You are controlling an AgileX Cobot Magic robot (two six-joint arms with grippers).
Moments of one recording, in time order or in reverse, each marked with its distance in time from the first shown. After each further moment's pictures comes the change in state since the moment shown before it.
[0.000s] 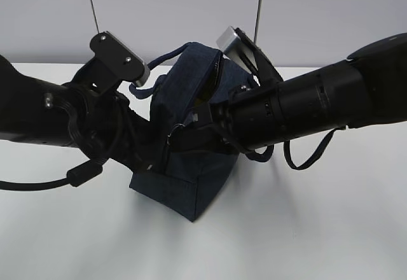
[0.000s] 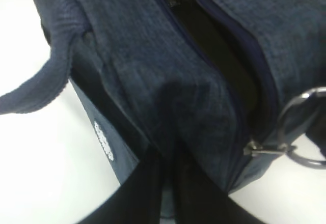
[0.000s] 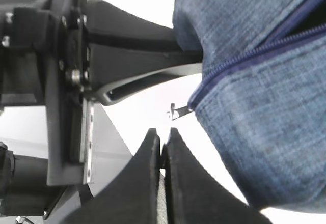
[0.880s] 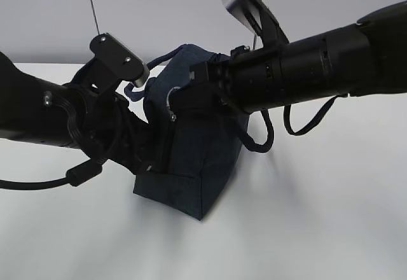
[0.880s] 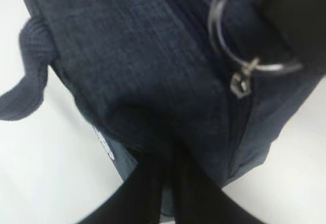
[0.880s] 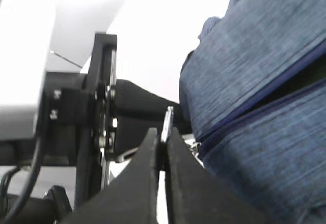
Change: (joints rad) left arm 0.000 0.000 -0.008 -0.010 0.047 0.000; right arm 0.000 -0.042 -0.083 -0.006 -0.088 0.024
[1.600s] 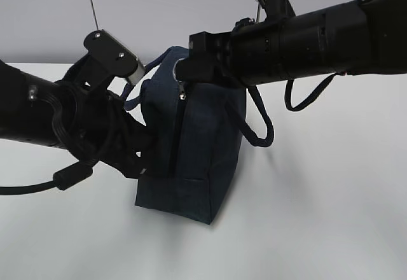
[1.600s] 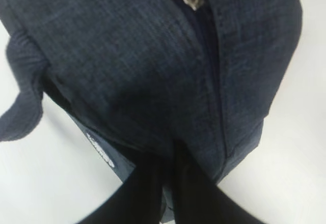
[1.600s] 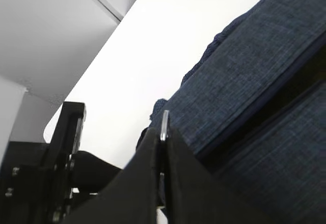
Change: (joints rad) left arm 0.000 -0.053 0.000 -0.010 0.090 0.000; right arm 0.000 -0.006 -0.054 0.004 -0.125 0.009
